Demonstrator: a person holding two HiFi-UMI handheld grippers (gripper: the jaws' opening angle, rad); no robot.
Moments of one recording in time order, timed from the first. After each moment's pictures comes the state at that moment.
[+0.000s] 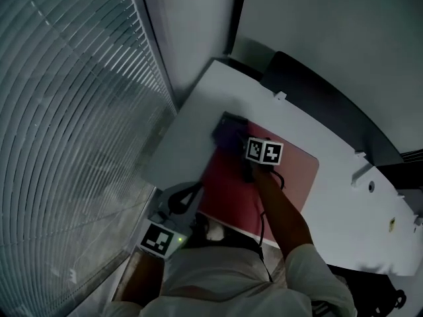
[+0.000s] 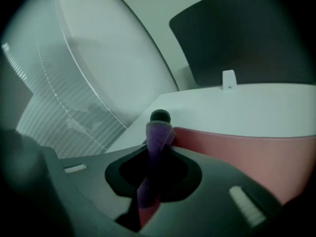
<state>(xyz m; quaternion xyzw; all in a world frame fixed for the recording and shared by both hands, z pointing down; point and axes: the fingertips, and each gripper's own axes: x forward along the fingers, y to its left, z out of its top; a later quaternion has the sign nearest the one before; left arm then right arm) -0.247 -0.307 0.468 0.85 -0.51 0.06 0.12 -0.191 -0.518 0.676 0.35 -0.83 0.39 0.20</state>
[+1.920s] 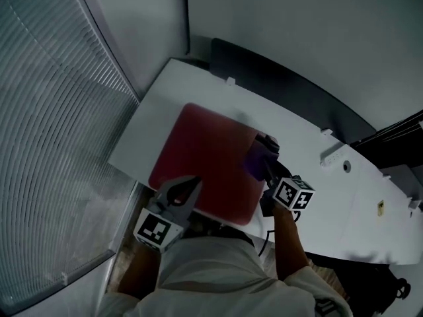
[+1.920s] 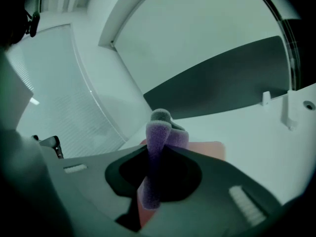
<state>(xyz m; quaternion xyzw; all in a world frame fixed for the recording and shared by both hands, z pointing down) -0.041 -0.273 0.437 0.88 -0.47 0.05 0.10 0.131 -0.394 0.556 0.42 -0.83 0.35 0.08</state>
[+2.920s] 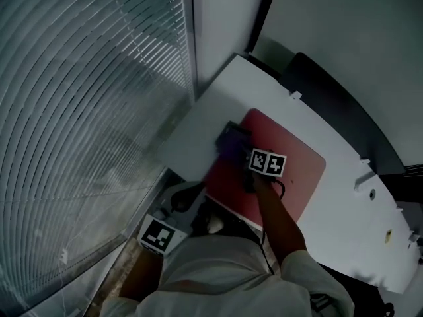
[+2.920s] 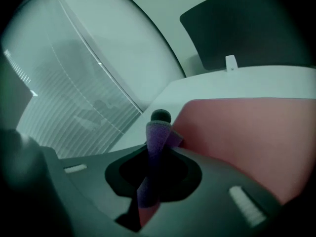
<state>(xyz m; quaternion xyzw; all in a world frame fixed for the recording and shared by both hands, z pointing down) -0.264 -0.238 0.458 0.83 -0.53 0.07 0.13 -0.212 -0.423 0.672 0.31 -0.83 0.42 0.21</state>
